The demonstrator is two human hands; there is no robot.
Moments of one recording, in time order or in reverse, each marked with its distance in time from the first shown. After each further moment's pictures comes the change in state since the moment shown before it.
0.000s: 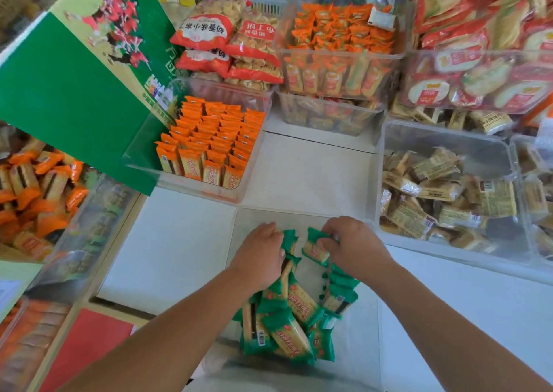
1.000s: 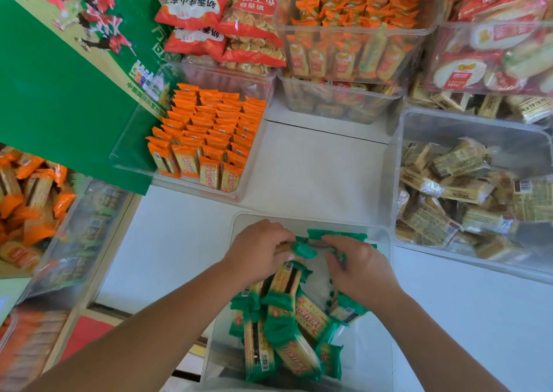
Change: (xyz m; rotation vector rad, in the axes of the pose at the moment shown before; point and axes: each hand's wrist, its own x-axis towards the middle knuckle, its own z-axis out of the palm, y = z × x) left_hand 0.029 -0.027 -0.014 -0.264 0.038 0.121; right_hand 0.008 0.034 0.050 0.108 0.273 -0.184
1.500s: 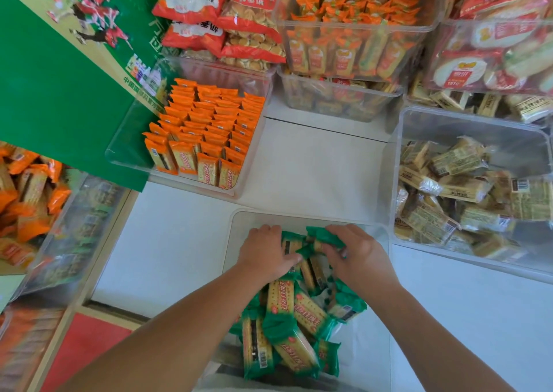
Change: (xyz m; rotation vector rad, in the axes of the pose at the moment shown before) left_hand 0.019 0.004 0.039 0.131 -0.132 -0.404; right_hand 0.010 0.023 0.017 -0.008 0.094 -0.027
